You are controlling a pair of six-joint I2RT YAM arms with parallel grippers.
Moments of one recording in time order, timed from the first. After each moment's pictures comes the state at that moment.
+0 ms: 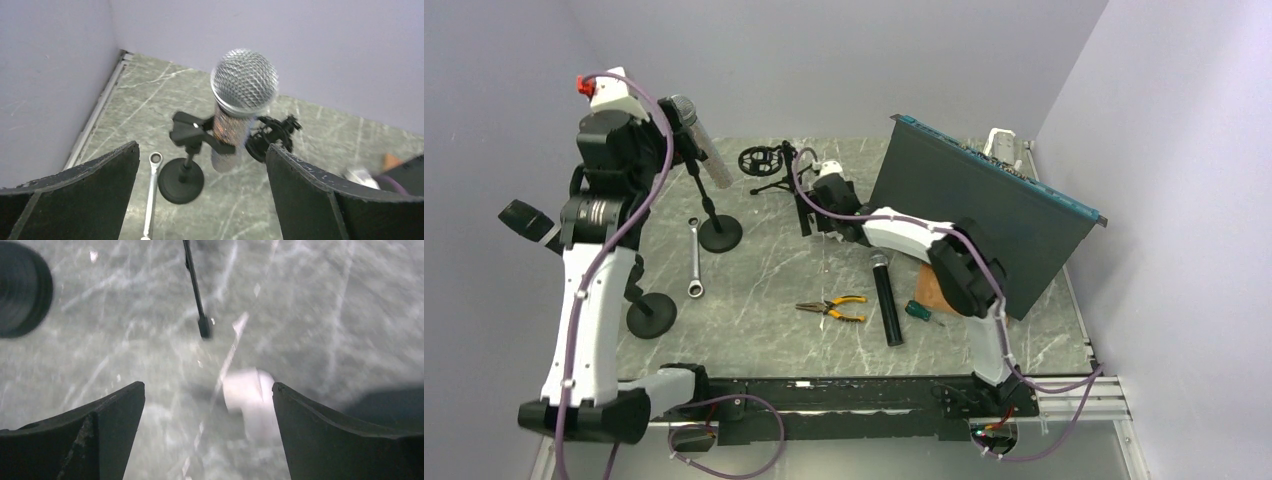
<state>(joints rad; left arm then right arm) -0.08 1.14 1.57 -0.62 -0.20 -0.26 0.76 2.11 1.53 -0.09 0.21 0.33</state>
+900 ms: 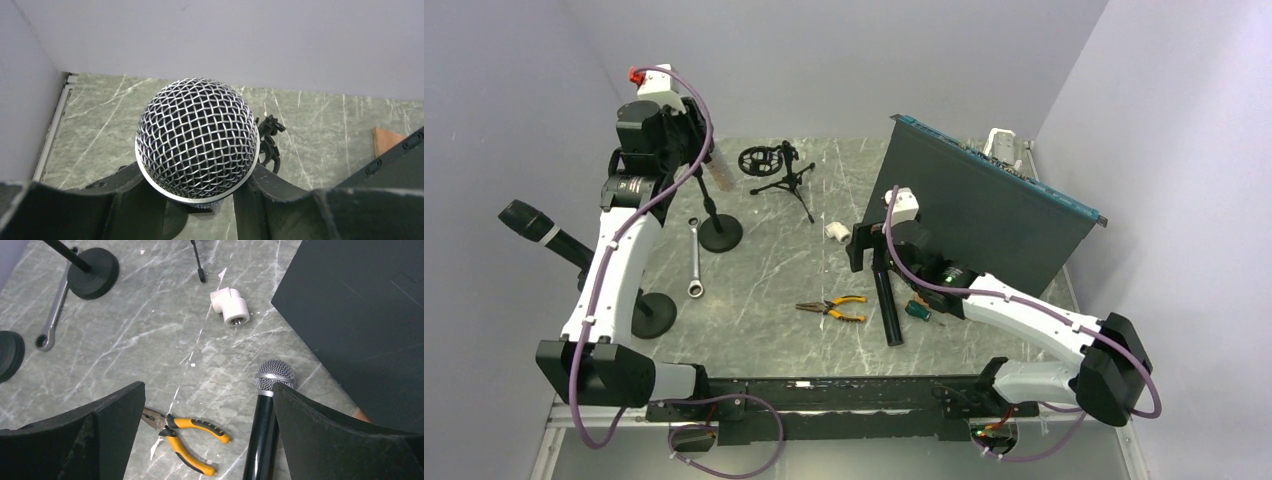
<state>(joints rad) -0.05 1.33 1.45 -0.30 0.00 -0.18 0.85 1.19 0.82 -0.05 0.33 0.43</state>
